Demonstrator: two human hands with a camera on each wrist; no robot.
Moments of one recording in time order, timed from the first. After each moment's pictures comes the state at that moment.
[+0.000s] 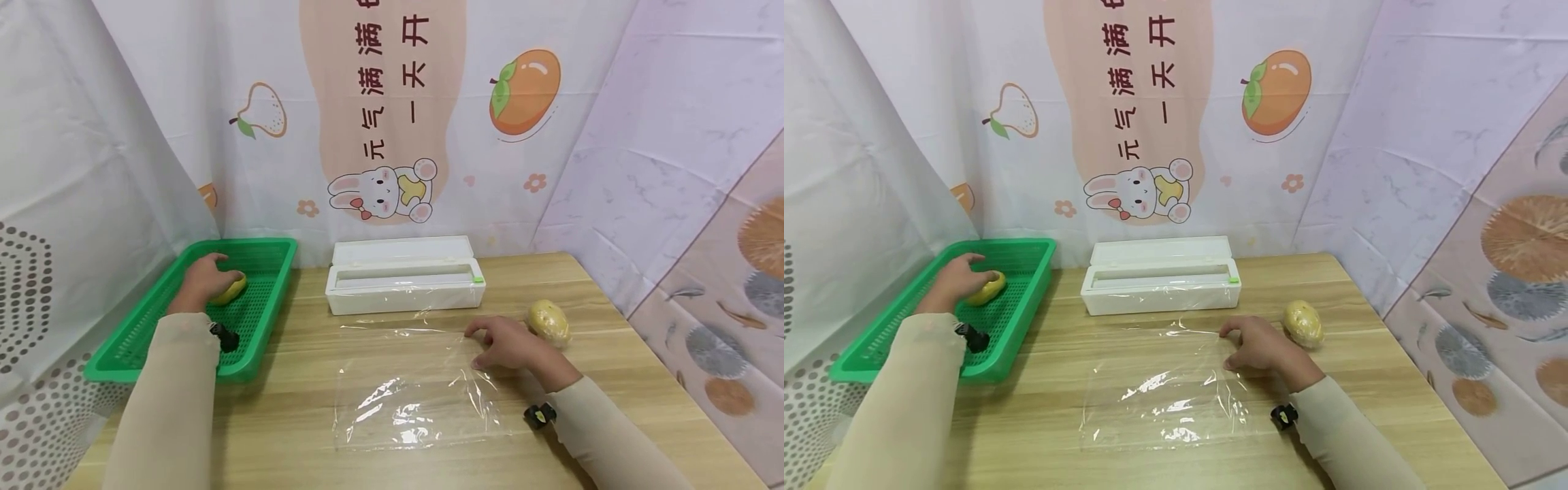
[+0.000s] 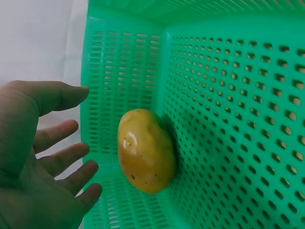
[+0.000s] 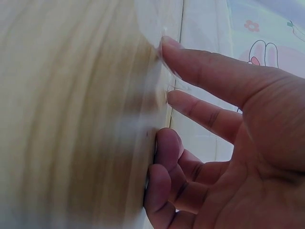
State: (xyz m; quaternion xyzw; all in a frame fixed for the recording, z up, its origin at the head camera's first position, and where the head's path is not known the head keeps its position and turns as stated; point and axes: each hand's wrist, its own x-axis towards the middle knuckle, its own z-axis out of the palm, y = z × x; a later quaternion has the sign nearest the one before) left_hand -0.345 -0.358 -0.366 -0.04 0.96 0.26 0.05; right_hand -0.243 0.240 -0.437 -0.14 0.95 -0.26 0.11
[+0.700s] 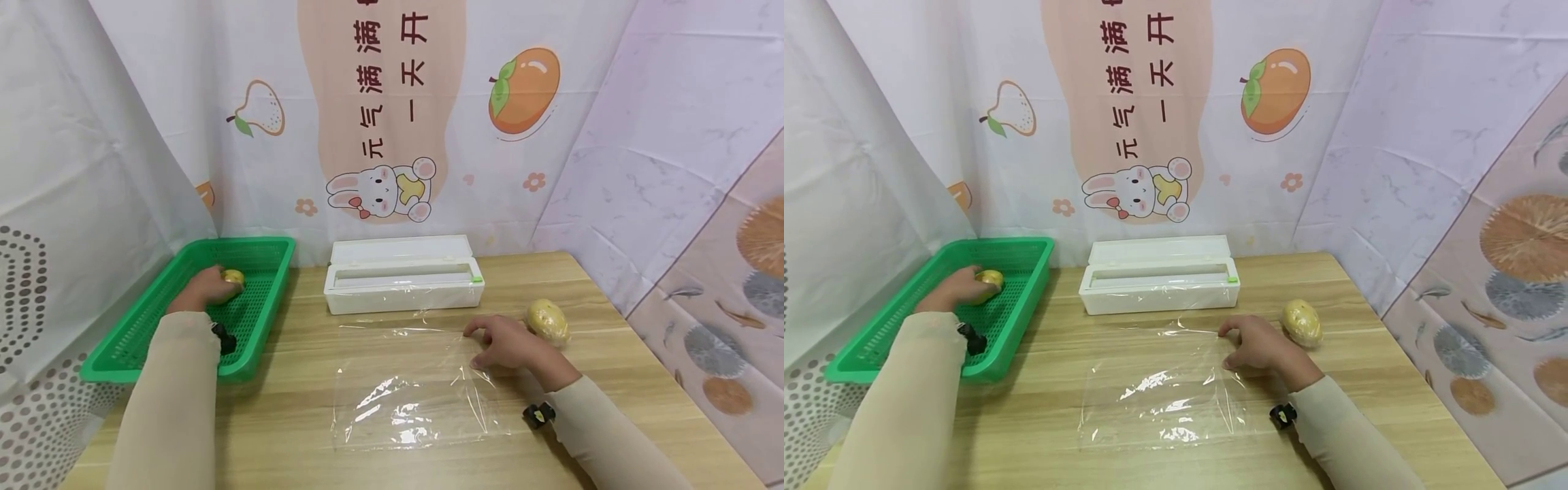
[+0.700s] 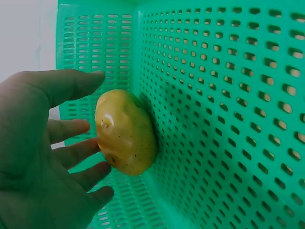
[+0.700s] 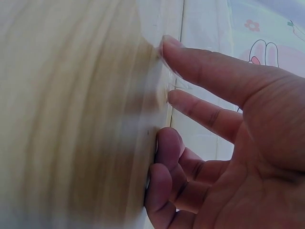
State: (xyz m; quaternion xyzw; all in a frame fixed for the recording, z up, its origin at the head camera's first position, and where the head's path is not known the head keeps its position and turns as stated) left_hand -0.356 -0.367 -0.385 0.00 0.98 0.19 0.10; right_hand -0.243 0.241 -0.435 -0.15 0.95 -0.26 0.11
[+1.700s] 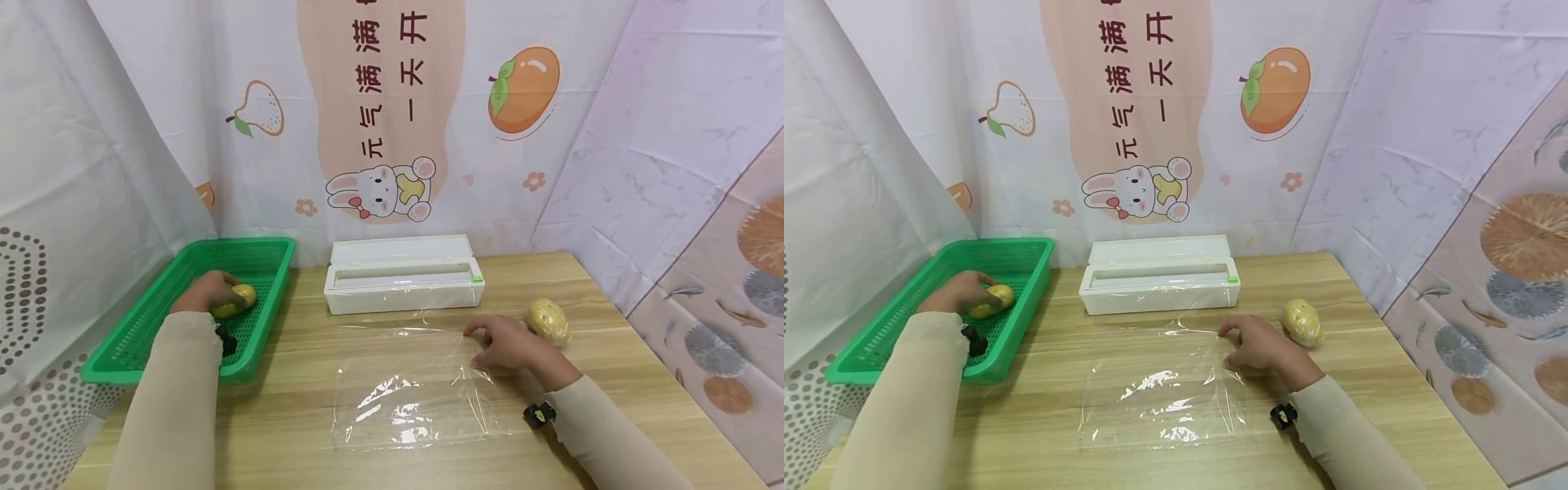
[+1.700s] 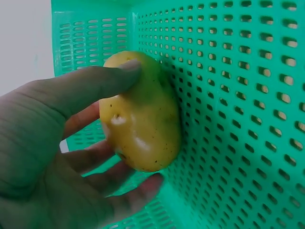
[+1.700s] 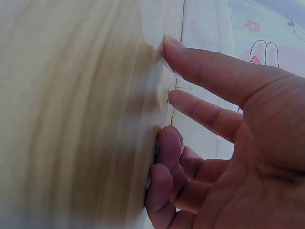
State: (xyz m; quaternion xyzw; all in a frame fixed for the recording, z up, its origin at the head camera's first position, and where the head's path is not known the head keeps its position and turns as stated) left_hand -0.348 -0.357 -0.379 -0.02 0.97 0.20 0.16; right_hand -0.244 0.241 -0.437 -0.14 0.95 -0.26 0.11
